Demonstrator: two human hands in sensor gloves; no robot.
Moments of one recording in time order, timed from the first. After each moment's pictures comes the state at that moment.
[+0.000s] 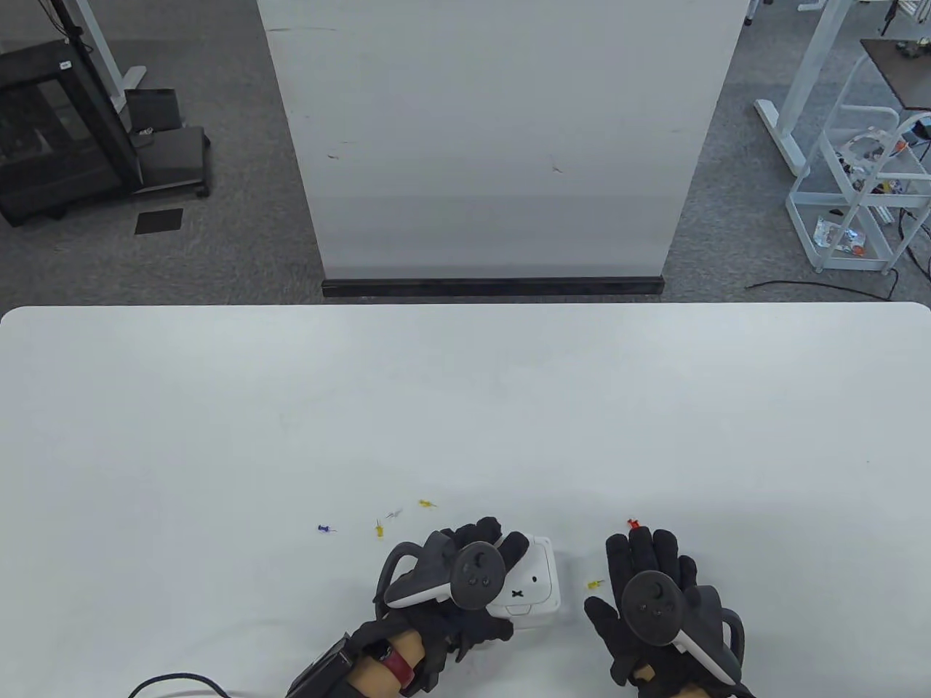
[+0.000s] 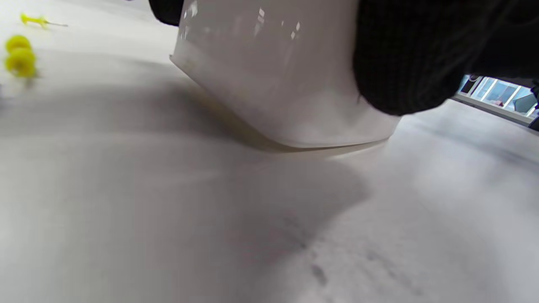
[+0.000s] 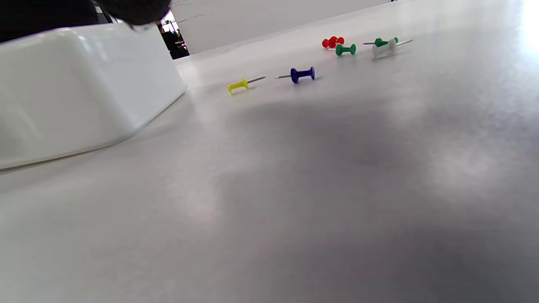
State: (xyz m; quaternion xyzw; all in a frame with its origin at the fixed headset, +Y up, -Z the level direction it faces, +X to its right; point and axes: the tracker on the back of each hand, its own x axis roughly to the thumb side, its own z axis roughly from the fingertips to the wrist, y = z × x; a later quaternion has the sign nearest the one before) left_hand -0.062 -0.755 -0.281 -0.18 -0.30 0.08 0.93; right_hand 0.187 -0.759 -0.226 0.02 0.10 0.98 0.15
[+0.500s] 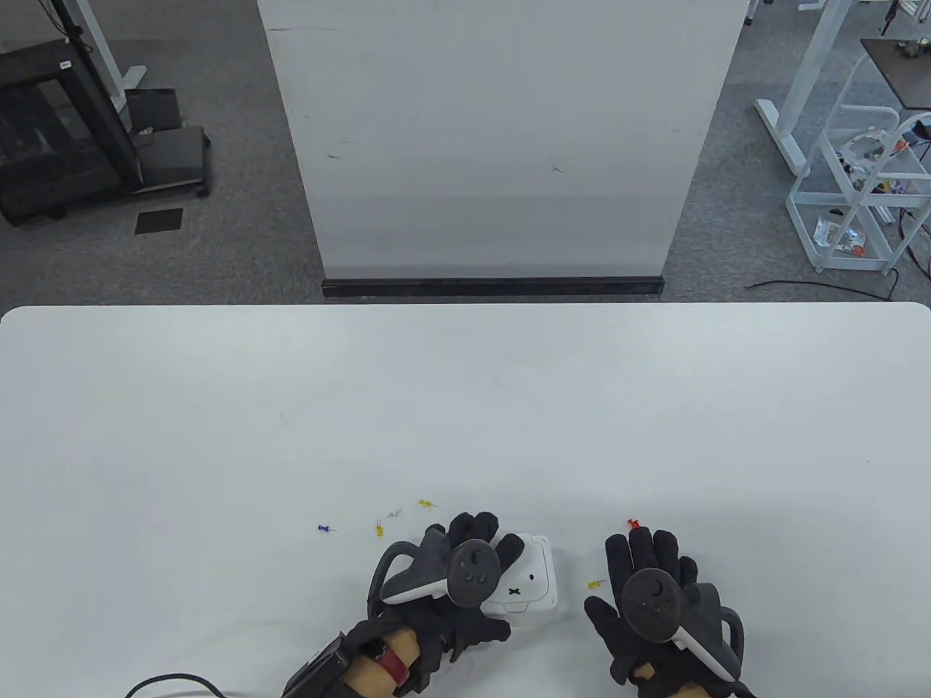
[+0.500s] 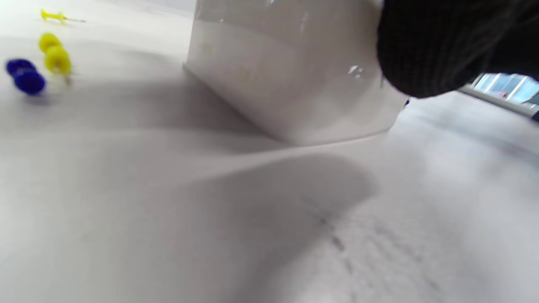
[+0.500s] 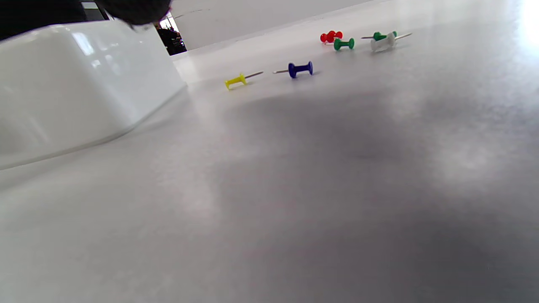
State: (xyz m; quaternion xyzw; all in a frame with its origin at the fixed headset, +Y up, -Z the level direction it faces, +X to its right) left_hand -0.072 -0.749 -0.278 -0.18 -0.31 0.09 0.93; right_hand 0.188 -0.759 -0.226 0.02 0.11 0.98 0.15
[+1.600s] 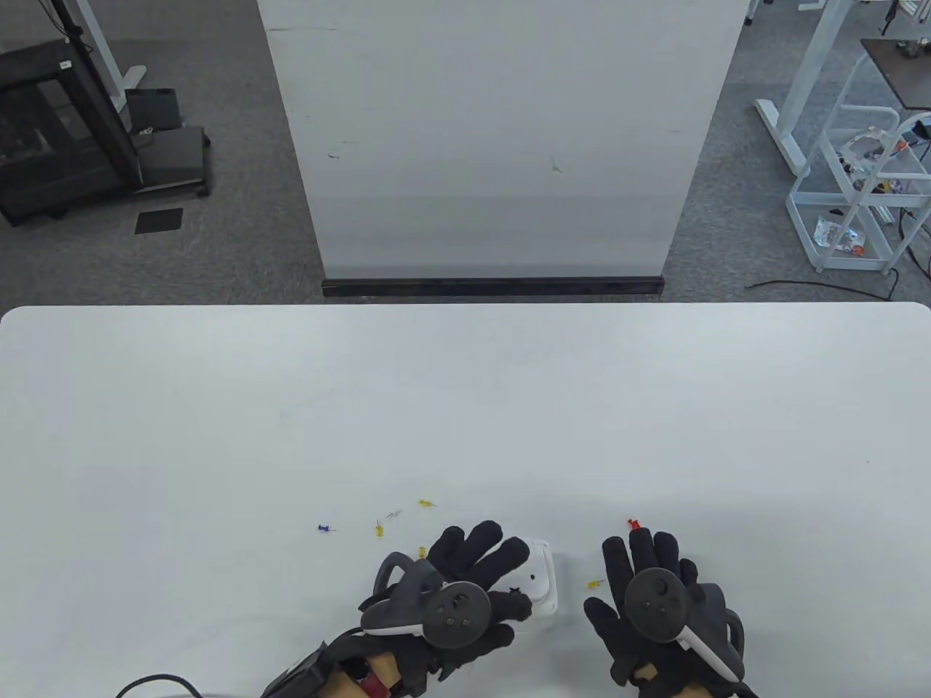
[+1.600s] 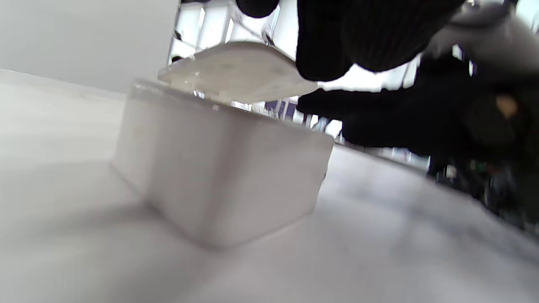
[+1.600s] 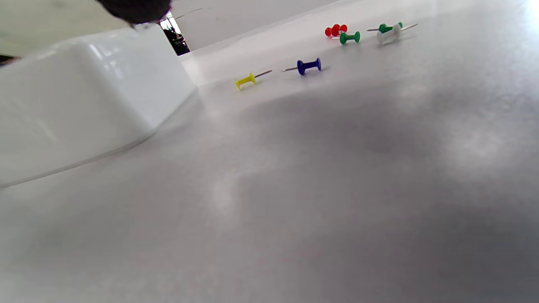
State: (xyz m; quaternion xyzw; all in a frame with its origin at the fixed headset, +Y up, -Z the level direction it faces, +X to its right) left_hand -0.083 -0.718 -0.252 -0.02 -0.38 0.20 0.90; right_hand 0.190 -0.757 -0.226 0.02 0.12 0.98 0.18
